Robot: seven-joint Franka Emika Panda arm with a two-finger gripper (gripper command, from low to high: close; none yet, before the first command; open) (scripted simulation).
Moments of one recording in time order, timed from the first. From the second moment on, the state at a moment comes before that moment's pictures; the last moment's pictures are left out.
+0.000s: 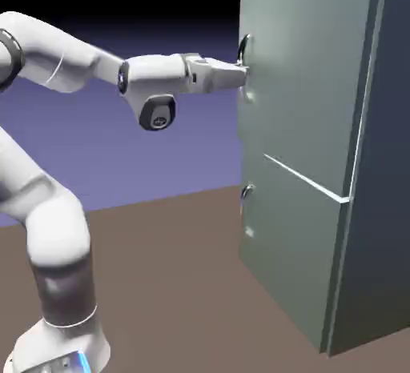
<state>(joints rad) 0.09 -0.61 0.40 -2.68 0.70 3.72 0.40</state>
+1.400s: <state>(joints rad) 0.37 -1.58 -0.14 -3.00 0.92 2.85 -0.26</state>
